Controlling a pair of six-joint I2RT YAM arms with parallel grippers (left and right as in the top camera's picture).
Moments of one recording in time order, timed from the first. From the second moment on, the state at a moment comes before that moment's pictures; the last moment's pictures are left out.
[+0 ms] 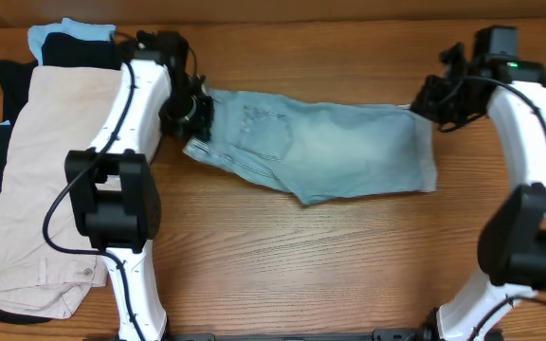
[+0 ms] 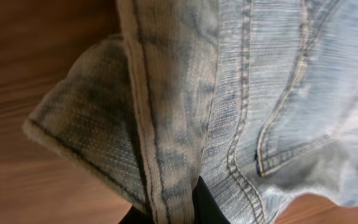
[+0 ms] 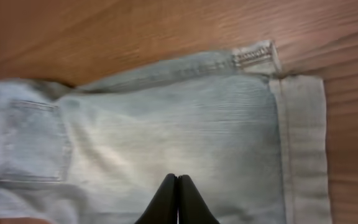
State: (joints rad) left arm -0.09 2.22 1.96 -1.33 0.23 -0.08; right arm -0.13 1.94 1.65 -0.97 -0.41 0.15
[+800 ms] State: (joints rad) left arm -0.13 2.17 2.41 -1.64 0.10 0.00; right arm -0.05 2.15 1.53 -0.93 -0.43 0.17
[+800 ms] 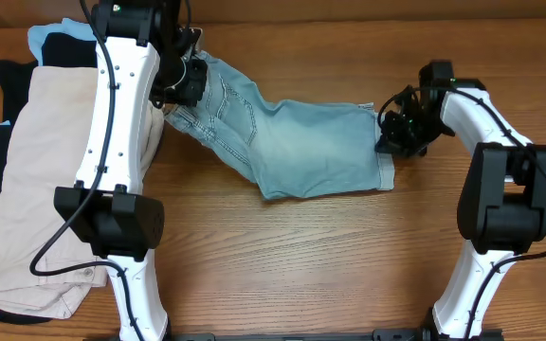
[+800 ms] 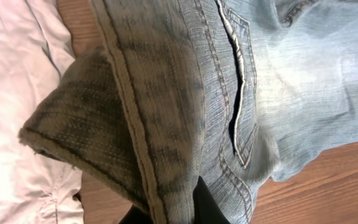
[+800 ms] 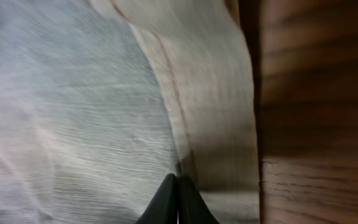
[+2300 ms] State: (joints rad) left arm -0.65 2.17 2.15 -1.03 0.16 -0.16; right arm -0.12 2.11 1.48 -0.91 -0.62 0.17
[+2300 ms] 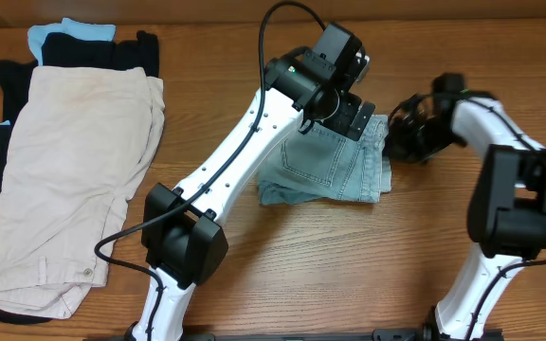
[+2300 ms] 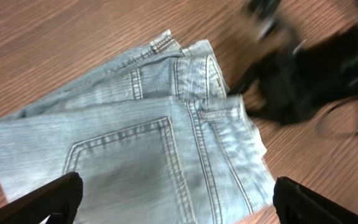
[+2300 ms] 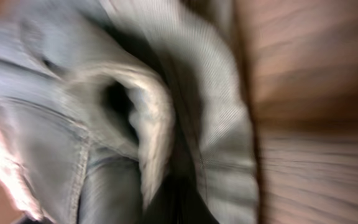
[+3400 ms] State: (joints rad) left arm -0.20 2.18 2.51 -1.43 0.14 -0.18; right arm -0.04 1.95 1.30 -0.75 -0.47 0.13
